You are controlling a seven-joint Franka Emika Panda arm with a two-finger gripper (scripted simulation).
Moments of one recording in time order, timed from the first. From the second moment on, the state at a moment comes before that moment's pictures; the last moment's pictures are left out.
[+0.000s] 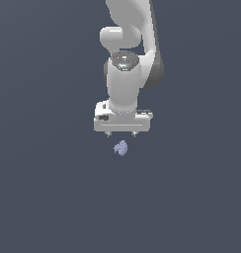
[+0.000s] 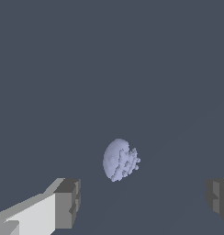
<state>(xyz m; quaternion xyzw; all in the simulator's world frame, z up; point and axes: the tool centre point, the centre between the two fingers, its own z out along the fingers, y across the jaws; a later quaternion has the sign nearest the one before) 0.010 0.004 0.187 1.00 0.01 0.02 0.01</state>
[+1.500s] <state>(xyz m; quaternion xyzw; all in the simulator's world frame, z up) -0.008 -0.001 0.120 0.99 -0.11 0.01 0.00</state>
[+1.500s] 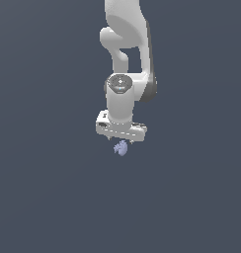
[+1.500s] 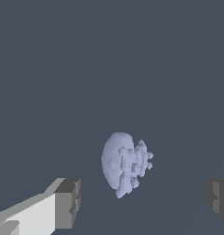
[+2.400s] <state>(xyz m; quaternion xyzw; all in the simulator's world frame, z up) -0.019 0.006 0.076 0.99 -0.14 0.00 0.00</state>
